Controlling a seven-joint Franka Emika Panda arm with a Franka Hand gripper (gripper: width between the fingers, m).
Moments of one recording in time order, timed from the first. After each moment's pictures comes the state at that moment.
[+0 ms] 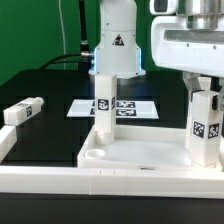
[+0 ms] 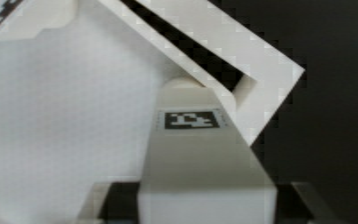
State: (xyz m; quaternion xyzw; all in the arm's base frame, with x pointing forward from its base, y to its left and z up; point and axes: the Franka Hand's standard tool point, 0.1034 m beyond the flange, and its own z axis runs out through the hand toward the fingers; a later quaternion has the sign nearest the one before) arm 0.635 0.091 0.116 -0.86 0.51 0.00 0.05
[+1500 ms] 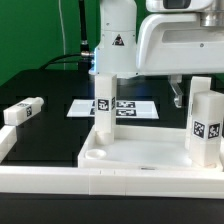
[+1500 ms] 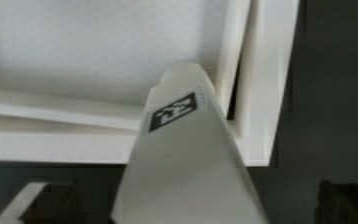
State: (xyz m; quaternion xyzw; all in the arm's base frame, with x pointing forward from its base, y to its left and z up) arm 0.638 0.092 0.118 -1.00 -0.04 -0.03 0.02
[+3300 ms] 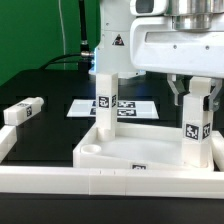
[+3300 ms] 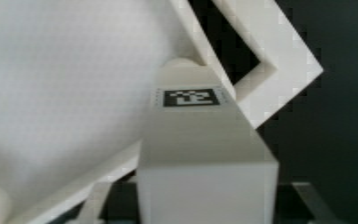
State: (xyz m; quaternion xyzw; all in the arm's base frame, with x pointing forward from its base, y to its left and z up) arm 0.640 0.072 0.115 -0.90 0.44 -0.01 0.05
